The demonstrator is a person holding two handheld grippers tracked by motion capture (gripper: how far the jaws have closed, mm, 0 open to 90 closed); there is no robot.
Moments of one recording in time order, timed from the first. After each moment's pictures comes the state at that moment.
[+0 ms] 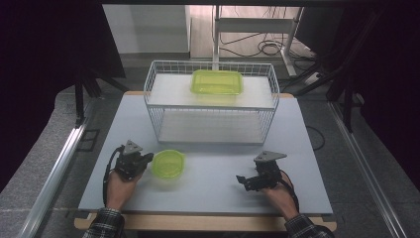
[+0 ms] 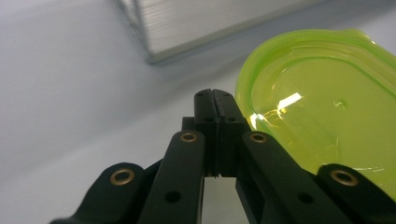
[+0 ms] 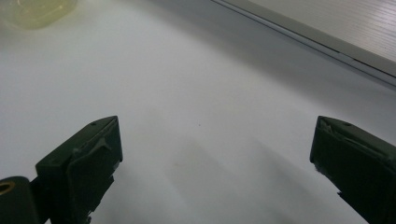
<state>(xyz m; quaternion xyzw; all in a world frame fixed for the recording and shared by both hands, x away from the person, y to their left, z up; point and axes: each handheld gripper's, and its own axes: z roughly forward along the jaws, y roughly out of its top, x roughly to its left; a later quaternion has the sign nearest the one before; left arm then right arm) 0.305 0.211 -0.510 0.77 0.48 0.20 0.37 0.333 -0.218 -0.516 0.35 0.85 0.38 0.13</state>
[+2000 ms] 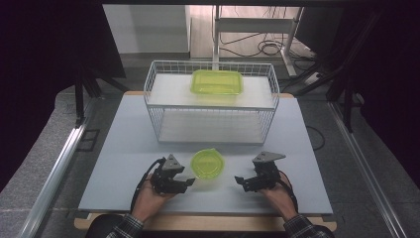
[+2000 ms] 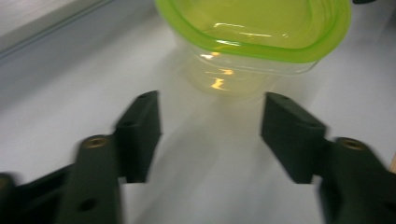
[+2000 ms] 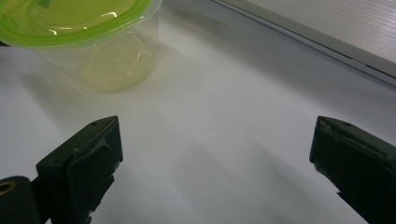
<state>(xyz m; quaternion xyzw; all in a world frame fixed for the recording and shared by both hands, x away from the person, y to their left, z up) 0.285 0.124 -0.518 0.84 0.37 0.12 0.39 0.330 -0.214 -0.515 0.34 0.85 0.39 0.13</state>
